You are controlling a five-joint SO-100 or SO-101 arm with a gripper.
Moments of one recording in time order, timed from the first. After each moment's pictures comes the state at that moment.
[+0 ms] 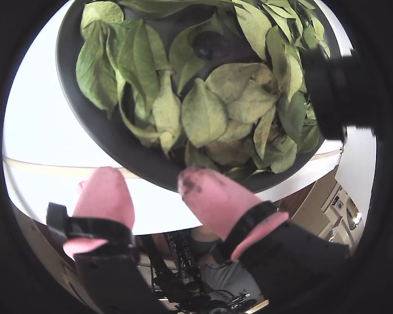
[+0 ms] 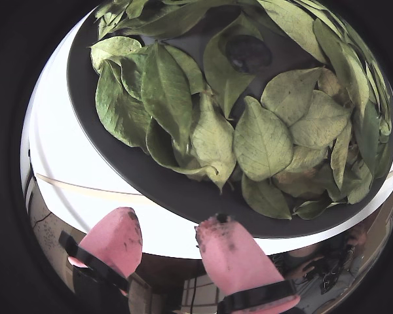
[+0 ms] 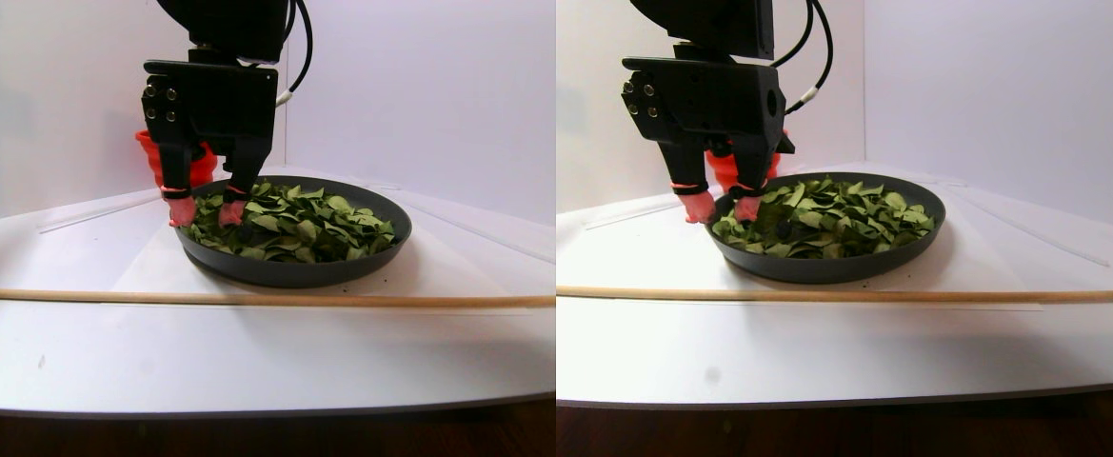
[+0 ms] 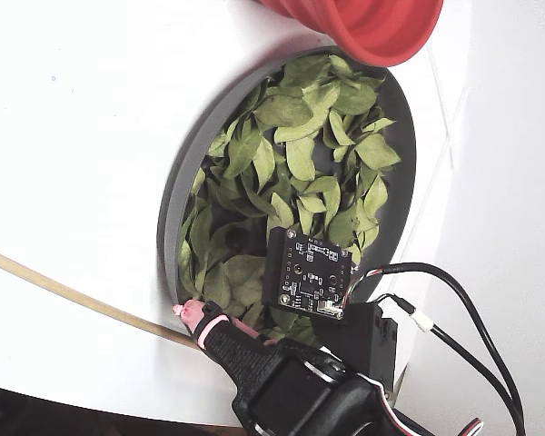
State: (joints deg) arm -1.4 105.2 144.1 3.2 -87.0
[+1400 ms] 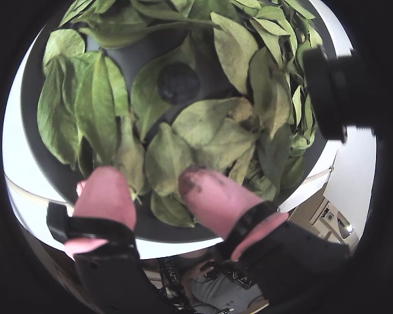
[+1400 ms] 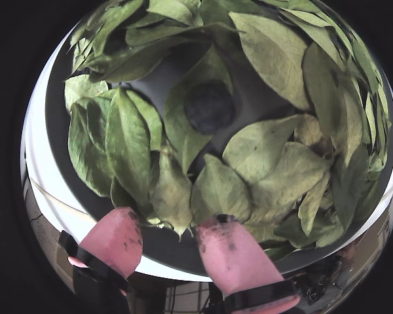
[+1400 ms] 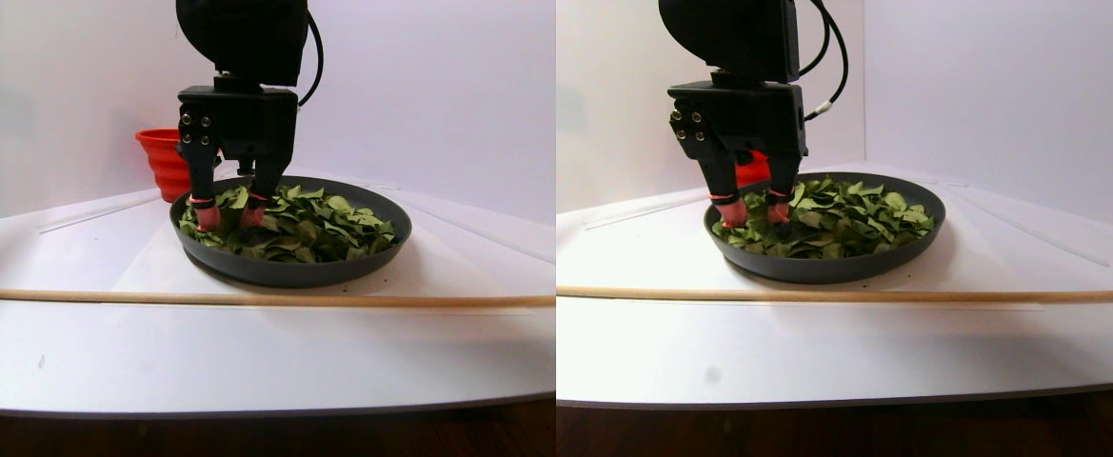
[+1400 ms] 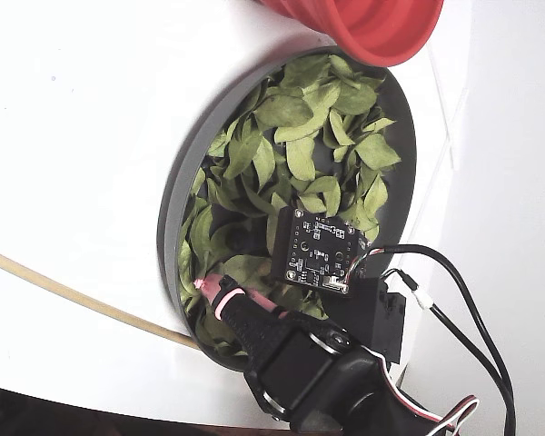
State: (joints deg) arm 2.2 96.9 138.4 -3.1 -95.0
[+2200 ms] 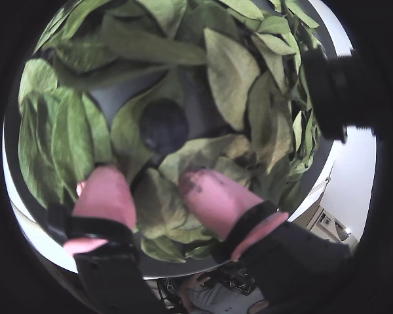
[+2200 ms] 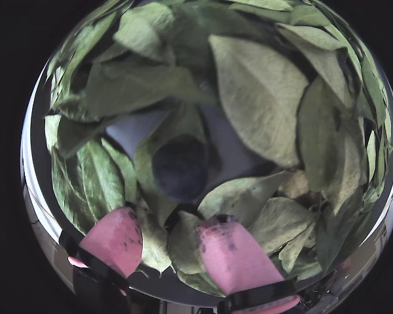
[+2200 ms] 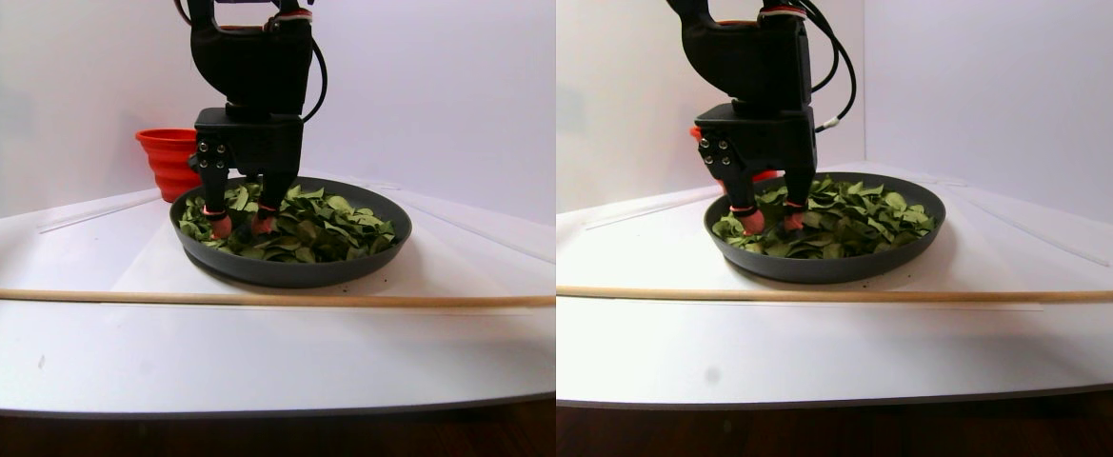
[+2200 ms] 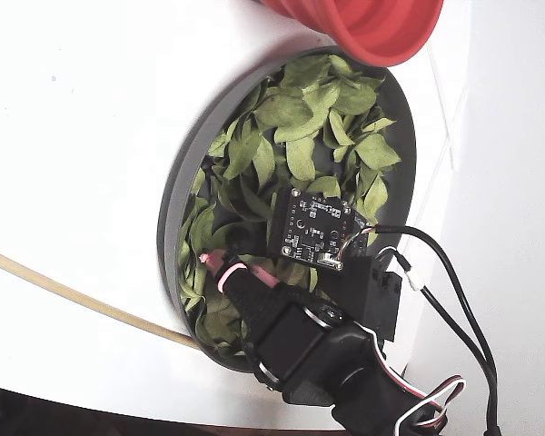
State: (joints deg) arm 3.9 88.3 133.0 -9.6 -97.6
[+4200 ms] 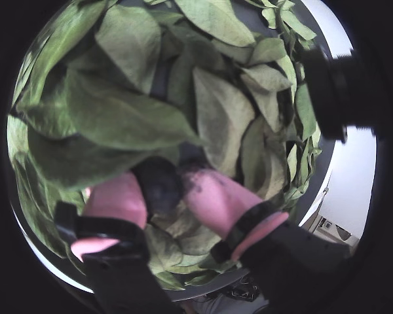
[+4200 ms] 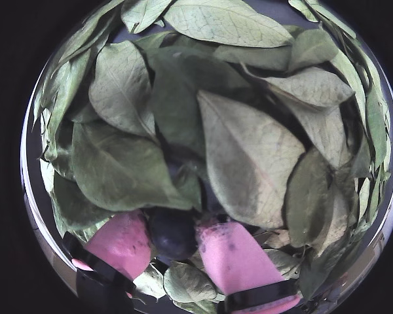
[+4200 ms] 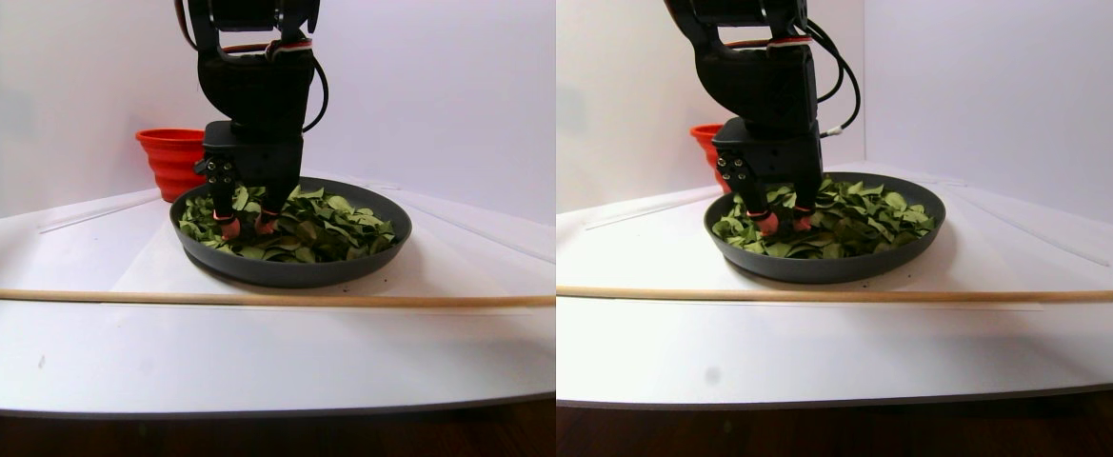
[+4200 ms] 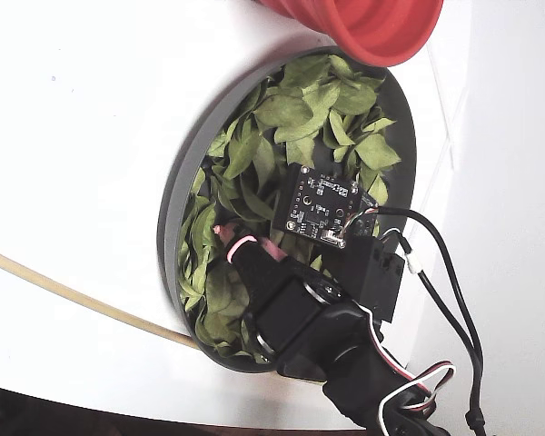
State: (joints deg) arm 4.1 81.8 129.1 -17.3 -98.9
